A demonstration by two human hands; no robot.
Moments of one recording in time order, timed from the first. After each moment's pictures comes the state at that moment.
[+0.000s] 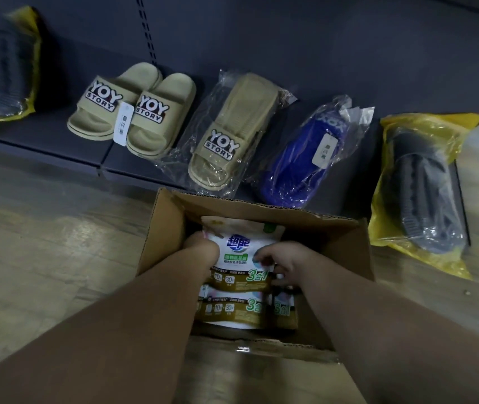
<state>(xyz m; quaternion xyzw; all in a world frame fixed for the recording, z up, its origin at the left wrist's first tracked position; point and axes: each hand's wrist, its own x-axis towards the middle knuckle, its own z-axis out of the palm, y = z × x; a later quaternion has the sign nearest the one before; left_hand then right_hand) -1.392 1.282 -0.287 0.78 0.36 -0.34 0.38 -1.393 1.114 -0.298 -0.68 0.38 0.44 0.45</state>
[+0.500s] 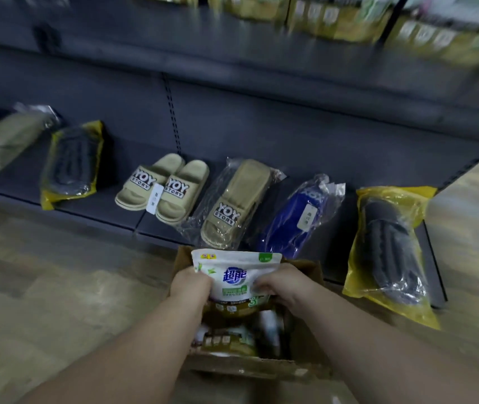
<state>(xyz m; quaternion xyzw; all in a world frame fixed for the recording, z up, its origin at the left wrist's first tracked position) -1.416 1.299 -0.171 0.70 0.42 -0.19 0.55 -1.398 1.118 -0.156 -0.72 0.23 0.35 0.55</state>
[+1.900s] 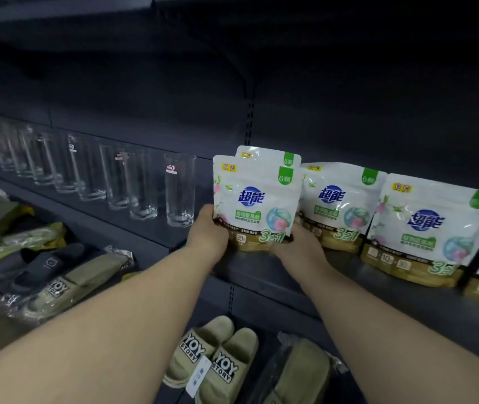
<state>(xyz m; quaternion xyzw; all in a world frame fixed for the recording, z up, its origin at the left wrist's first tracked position) -1.185 1.446 0.124 0.79 0.16 0.22 0.55 -1.160 1.275 0.113 -0.84 -0.13 -0.06 0.52</state>
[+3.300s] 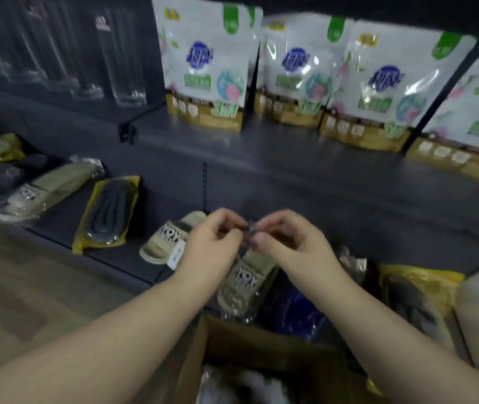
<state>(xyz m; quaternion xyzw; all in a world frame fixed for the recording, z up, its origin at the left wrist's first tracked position) -1.343 1.328 0.000 0.75 0.08 0.11 0.64 -1.334 1.171 0.025 -0.79 -0.18 0.03 0.58</state>
